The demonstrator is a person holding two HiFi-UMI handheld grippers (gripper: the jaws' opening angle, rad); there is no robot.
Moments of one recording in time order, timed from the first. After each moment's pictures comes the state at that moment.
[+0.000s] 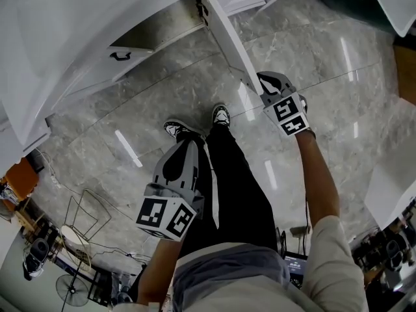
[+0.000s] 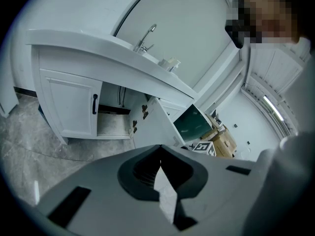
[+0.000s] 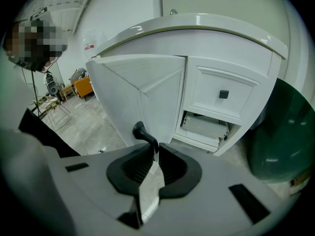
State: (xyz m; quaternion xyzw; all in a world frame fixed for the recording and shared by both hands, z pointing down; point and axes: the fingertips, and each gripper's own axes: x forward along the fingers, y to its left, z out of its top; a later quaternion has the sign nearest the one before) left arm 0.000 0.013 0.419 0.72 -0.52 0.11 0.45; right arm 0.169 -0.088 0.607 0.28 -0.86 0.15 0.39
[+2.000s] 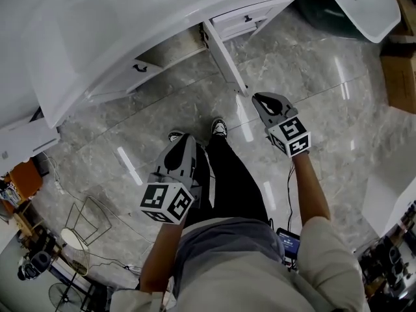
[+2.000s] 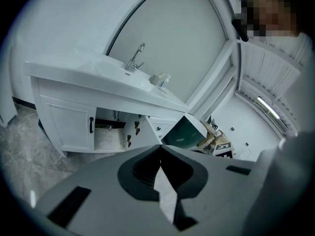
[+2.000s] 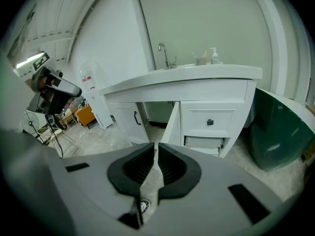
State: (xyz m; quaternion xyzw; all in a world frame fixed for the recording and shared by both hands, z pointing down) left arm -0.002 0.012 0.326 0.74 -0.53 0.08 0.40; right arm 0.172 -0.063 0.436 0.32 -0.88 0.21 0.28
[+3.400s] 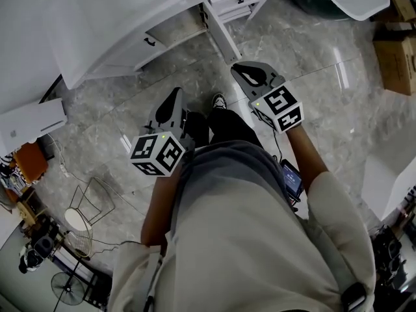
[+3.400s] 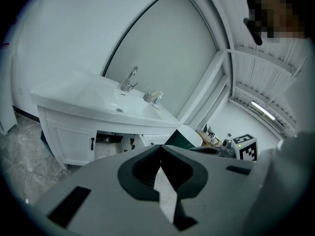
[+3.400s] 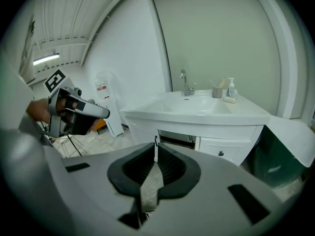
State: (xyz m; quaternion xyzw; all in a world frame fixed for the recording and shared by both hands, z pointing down) left arm -0.018 0.032 0.213 0.76 -0.54 0.04 0.35; right arm 0.108 -0.011 0.253 0.28 -0.91 0.17 0.24
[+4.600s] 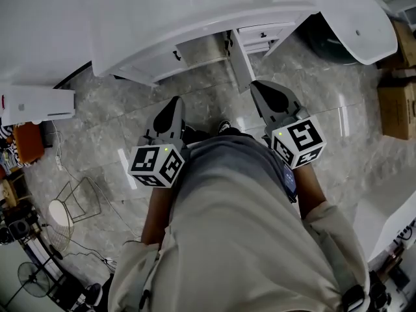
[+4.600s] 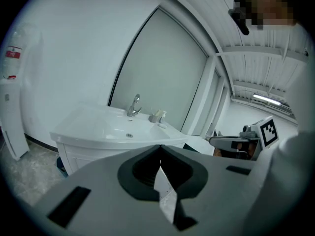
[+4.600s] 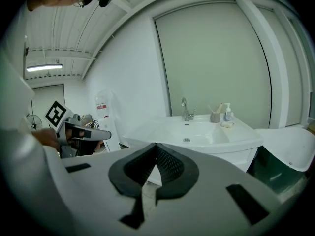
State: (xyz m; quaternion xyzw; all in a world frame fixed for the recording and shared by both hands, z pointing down) left arm -0.072 0.063 0.139 0.76 -0.61 0.02 0.23; right arm 0.089 0.013 0.130 0.32 -0.93 0.13 0.15
